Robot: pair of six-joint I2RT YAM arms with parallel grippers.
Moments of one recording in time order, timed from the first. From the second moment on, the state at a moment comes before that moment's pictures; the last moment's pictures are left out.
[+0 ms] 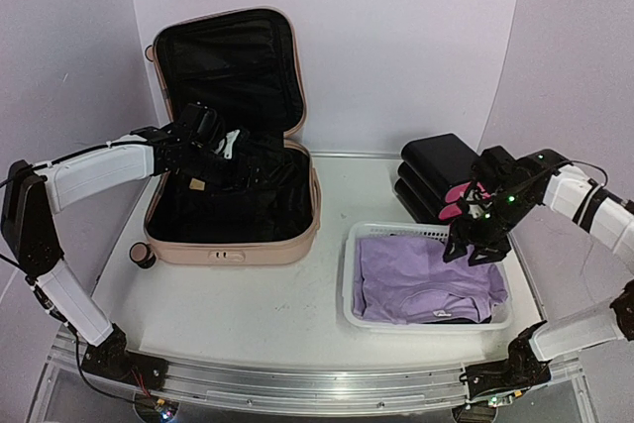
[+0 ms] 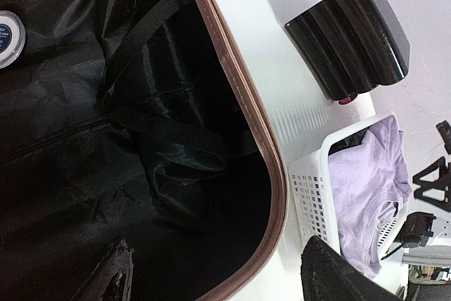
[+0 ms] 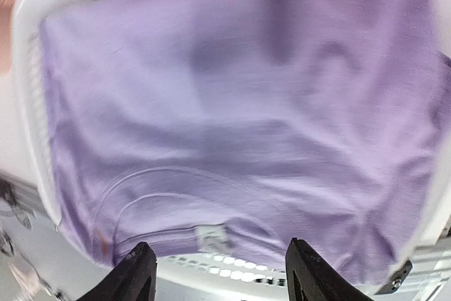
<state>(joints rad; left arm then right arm) -0.55 1.60 1.34 -0.52 0.35 -0.44 0.41 1.24 1.08 -1.20 -0.21 0.46</state>
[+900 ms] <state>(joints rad) -1.21 2.12 1.73 -0.42 0.58 -0.36 0.35 1.11 0.77 -1.16 0.03 0.57</state>
